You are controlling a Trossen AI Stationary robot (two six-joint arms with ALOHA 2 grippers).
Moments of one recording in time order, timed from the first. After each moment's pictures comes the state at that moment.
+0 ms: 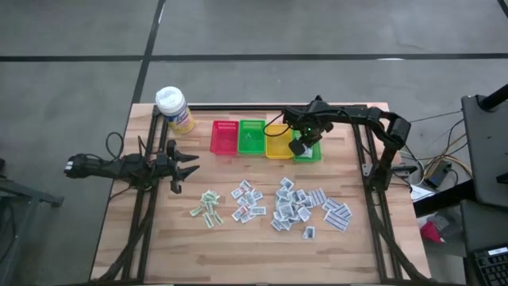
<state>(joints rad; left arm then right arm) -0.15 0.02 0.01 0.09 -0.34 0.02 -0.49 1.80 1.28 -1.12 0.09 0.46</state>
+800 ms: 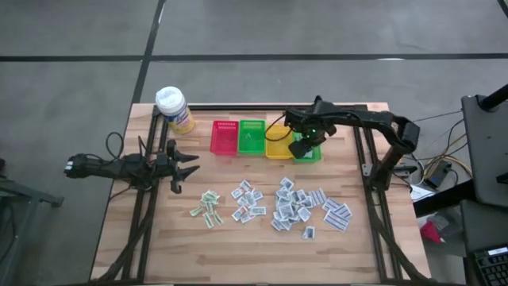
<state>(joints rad) -0.15 0.02 0.01 0.09 -0.34 0.02 -0.39 1.69 1.34 -1.26 0.02 0.62</state>
